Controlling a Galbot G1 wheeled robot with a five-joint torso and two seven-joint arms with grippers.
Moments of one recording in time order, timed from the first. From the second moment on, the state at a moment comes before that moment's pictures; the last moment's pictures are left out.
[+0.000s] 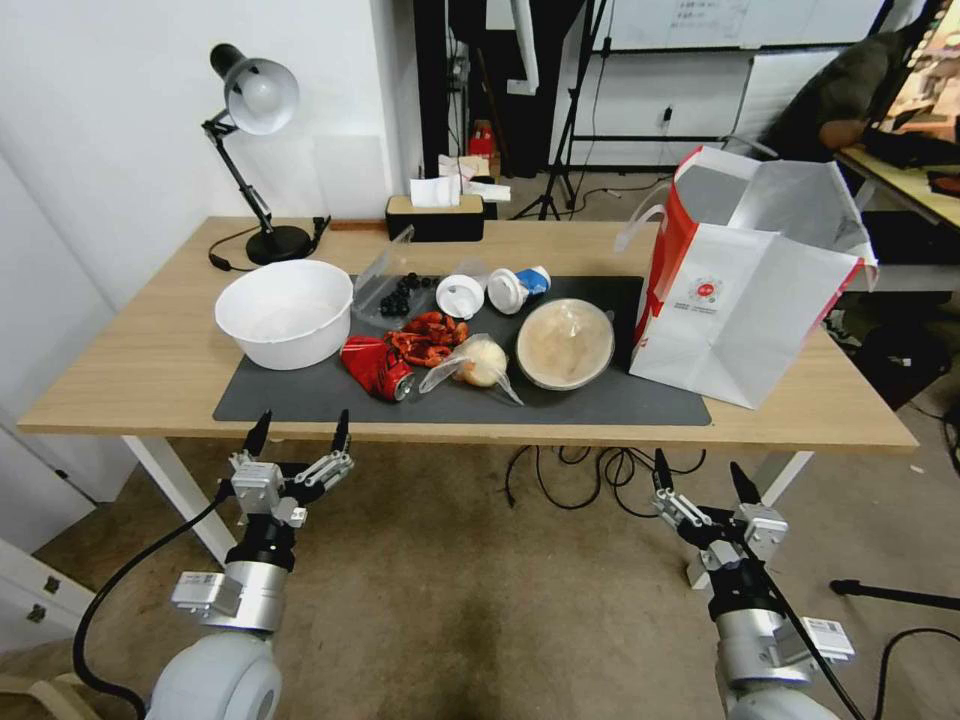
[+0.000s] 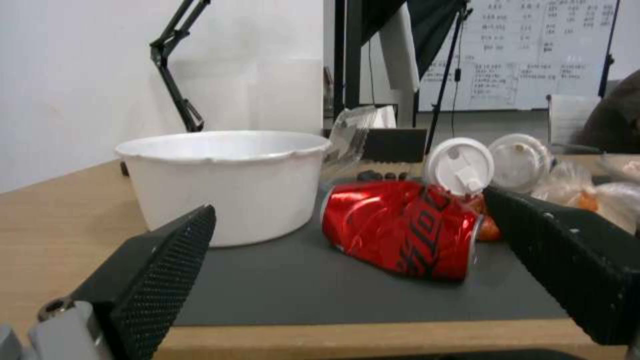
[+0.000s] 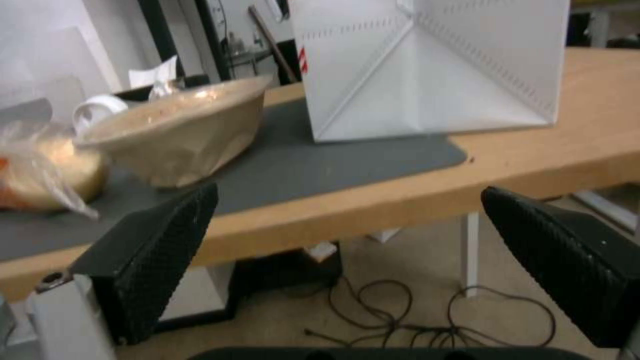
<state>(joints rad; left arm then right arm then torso) 1.65 -1.20 -0.50 -2.10 -0.35 -0.26 -0.13 -1.76 1.11 0.40 2.13 0.47 0.29 0.34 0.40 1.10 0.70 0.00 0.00</state>
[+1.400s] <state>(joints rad) 1.67 -1.18 -0.51 -2.08 -0.35 -0.25 -0.14 -1.73 1.08 0.40 2.10 0.50 0.26 0.28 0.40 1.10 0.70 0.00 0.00</state>
